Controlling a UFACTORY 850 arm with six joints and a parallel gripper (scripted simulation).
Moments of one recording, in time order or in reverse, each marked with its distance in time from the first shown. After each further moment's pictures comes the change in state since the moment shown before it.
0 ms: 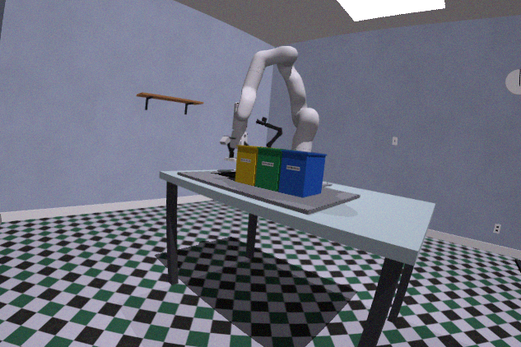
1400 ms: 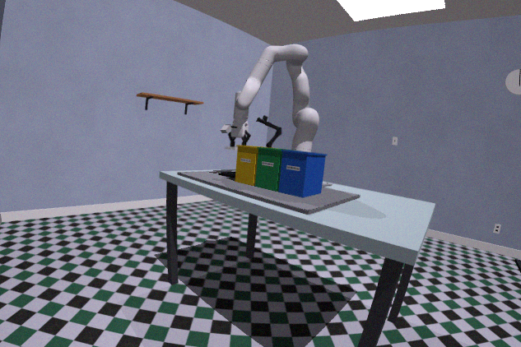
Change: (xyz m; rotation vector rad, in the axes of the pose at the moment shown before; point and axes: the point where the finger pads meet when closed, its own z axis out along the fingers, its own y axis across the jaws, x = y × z) arm 0.000 0.000 -0.063 0.000 0.000 0.000
